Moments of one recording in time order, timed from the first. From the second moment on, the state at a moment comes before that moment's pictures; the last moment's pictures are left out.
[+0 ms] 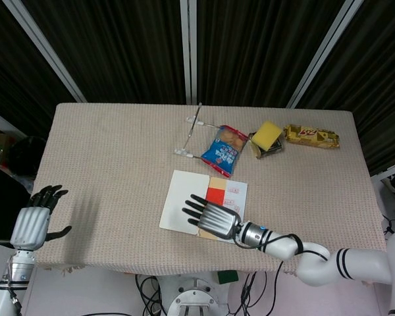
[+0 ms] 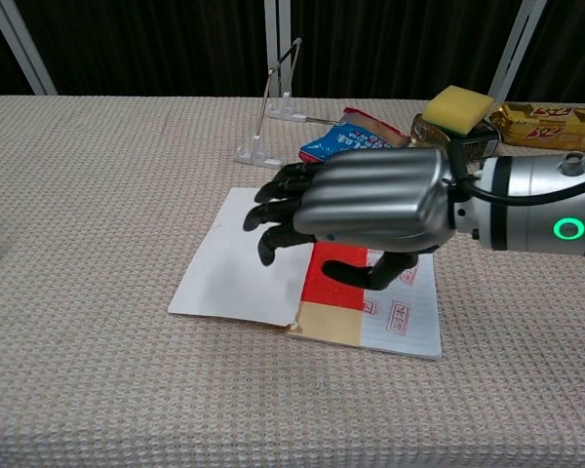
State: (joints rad) left arm -0.11 -1.29 -0.01 -1.53 1.50 1.46 0.05; right arm 0.94 -1.44 0.02 -1.66 -1.60 0.73 -0.45
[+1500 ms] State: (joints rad) left arm -0.09 -1.29 -0.02 -1.52 1.51 1.48 0.03; right arm 0.97 -1.67 0.04 -1.53 -1.57 0.81 -1.03
